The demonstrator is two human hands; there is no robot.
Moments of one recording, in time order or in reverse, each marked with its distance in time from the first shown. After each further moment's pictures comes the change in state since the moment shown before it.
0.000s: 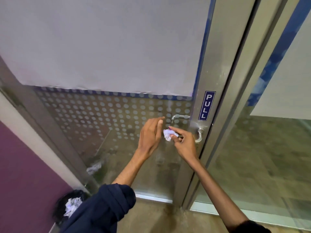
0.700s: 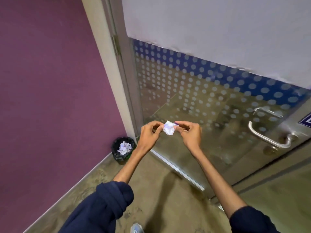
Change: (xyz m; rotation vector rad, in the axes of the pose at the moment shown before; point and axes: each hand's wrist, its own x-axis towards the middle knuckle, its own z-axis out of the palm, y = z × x) left_hand -0.175 -0.082 -0.165 -0.098 0.143 -0.690; right_hand -0.074 -0.042 0.183 0.229 -0.398 0.035
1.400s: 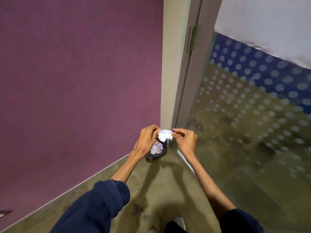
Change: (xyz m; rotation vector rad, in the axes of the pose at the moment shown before) left_hand 0.052 -0.162 -0.211 0.345 0.157 -0.203; right_hand 0.046 -0.007 0.289 -0.064 -0.283 0.047
